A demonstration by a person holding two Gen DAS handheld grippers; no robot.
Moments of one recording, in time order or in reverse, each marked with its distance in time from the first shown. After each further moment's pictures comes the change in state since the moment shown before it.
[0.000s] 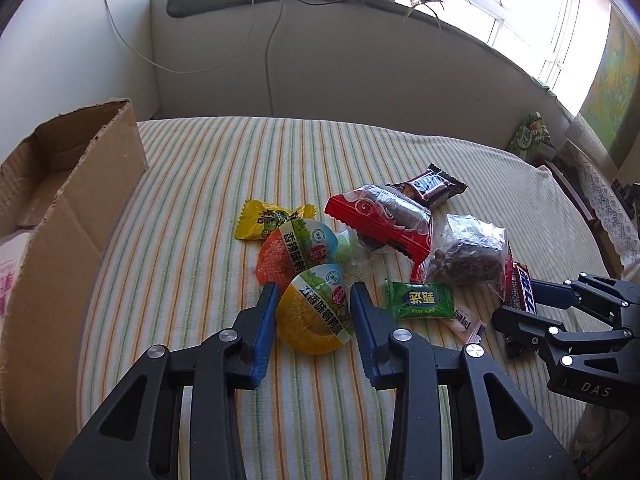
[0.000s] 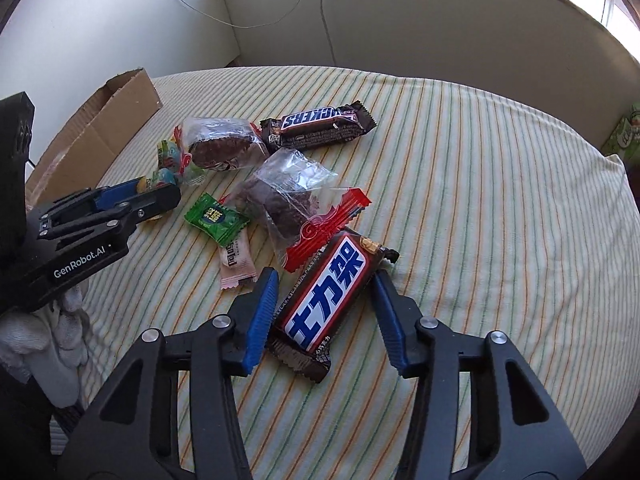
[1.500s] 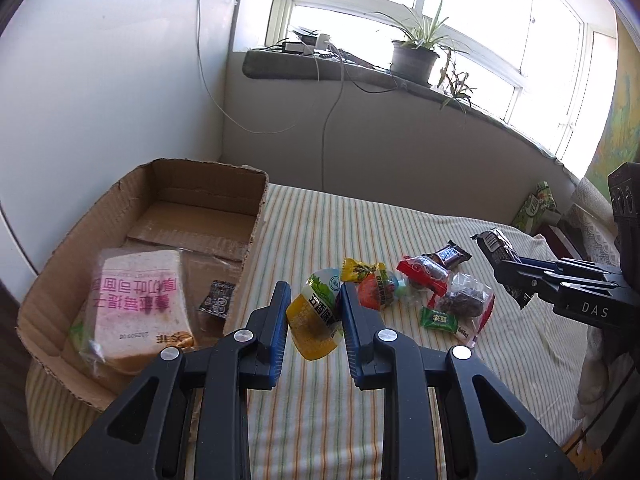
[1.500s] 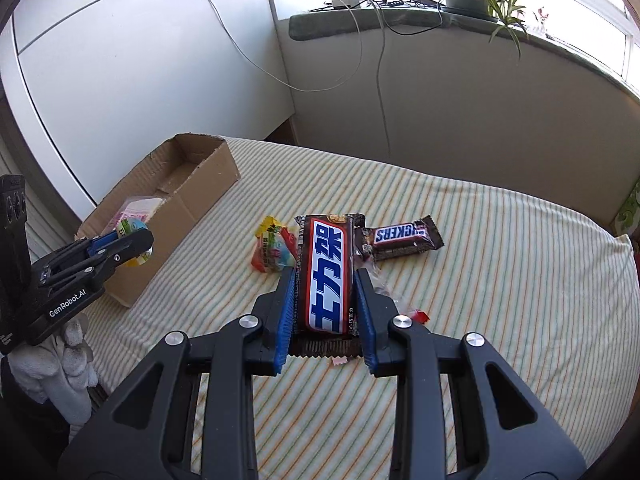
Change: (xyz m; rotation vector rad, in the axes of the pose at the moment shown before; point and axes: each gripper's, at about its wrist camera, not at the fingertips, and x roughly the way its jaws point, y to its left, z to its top) left arm -0.108 0.059 -0.010 -0.115 -0.220 0.069; right arm -0.064 0.046 0.042 -0.072 -0.187 0.127
